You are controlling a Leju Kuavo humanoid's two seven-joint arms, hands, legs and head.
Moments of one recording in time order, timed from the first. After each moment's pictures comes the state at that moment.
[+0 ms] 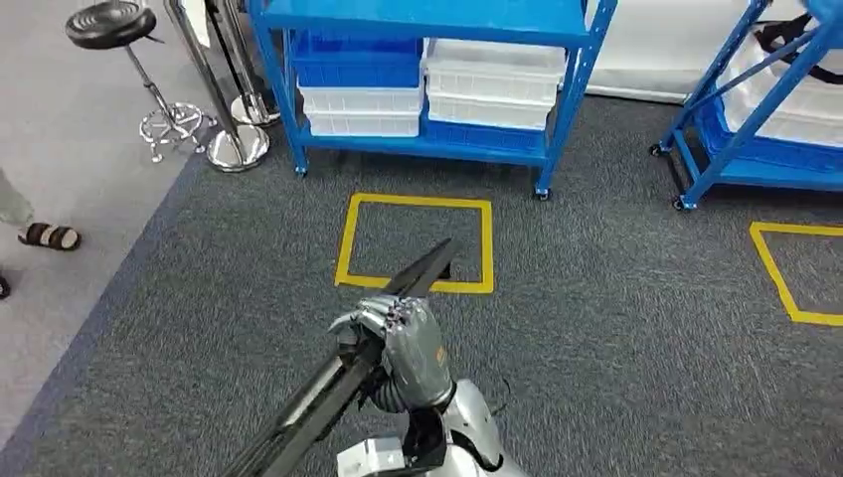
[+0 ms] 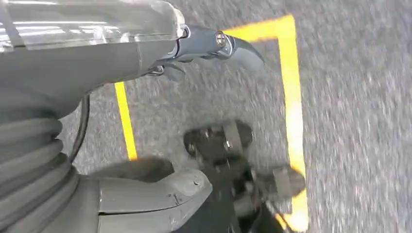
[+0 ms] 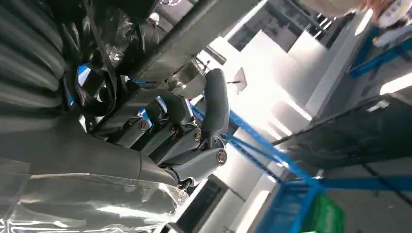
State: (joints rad) left arm -0.12 -0.22 1.14 -0.21 -1.00 -0.07 -0.51; right arm -0.22 0.14 0.72 -1.51 0.63 -0.52 -0.36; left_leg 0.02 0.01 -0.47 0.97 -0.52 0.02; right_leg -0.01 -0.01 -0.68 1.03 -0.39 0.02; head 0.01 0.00
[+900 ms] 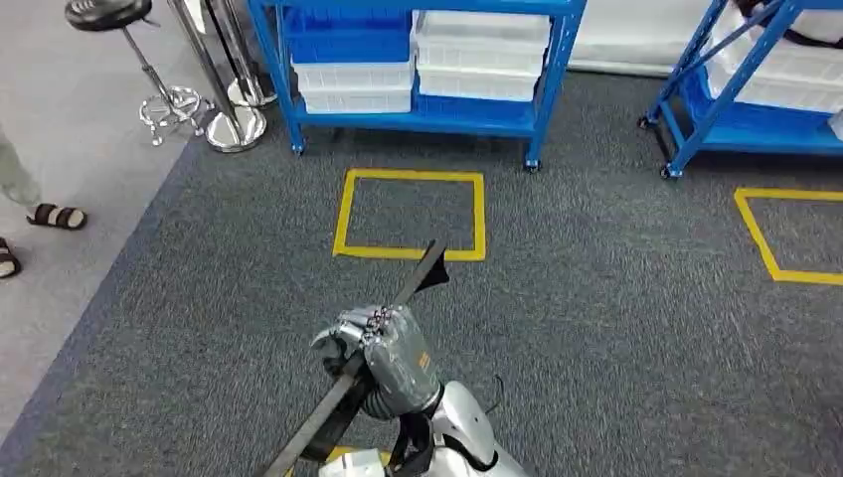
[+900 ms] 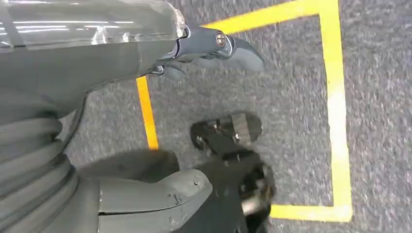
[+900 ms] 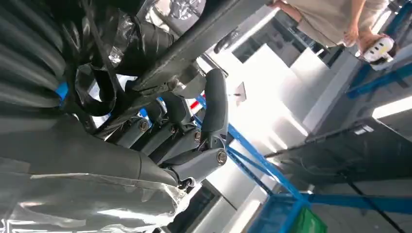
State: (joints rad) left arm -0.12 -0.22 1.15 -0.21 -1.01 -0.03 -0.54; right arm -0.24 0.14 0.75 -1.47 0.69 -0.50 -0.36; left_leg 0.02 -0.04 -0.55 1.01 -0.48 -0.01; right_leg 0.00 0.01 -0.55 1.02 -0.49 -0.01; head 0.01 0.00
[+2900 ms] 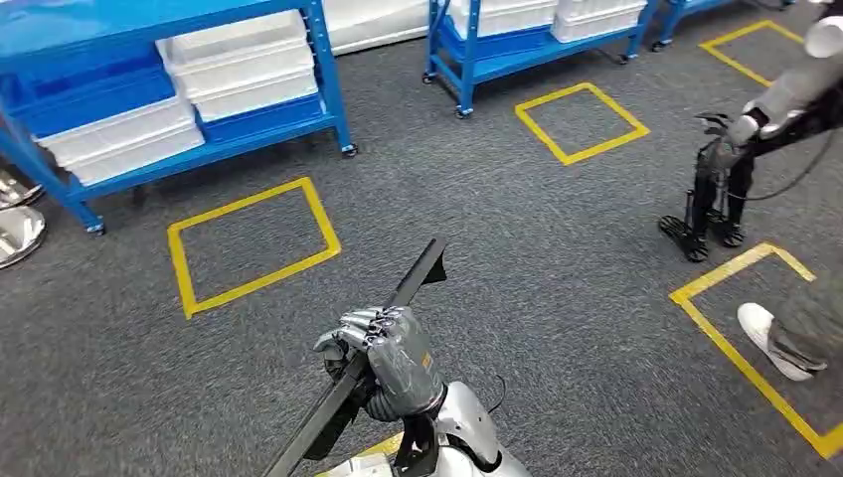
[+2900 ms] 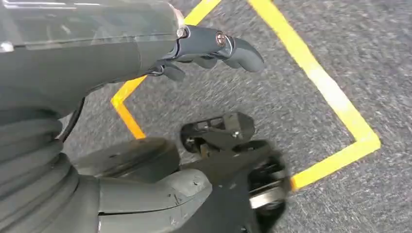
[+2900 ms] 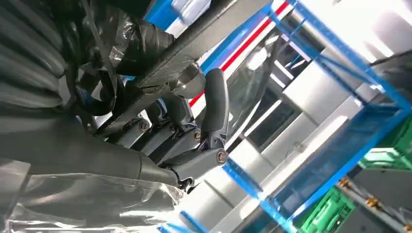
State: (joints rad) left arm -0.13 -0.23 1.15 -0.21 -1.00 -0.01 -0.56; right arm -0.24 0.12 0.76 -1.49 0.67 -0.49 -0.37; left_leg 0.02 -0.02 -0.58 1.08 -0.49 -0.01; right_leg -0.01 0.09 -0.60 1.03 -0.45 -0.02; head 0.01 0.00
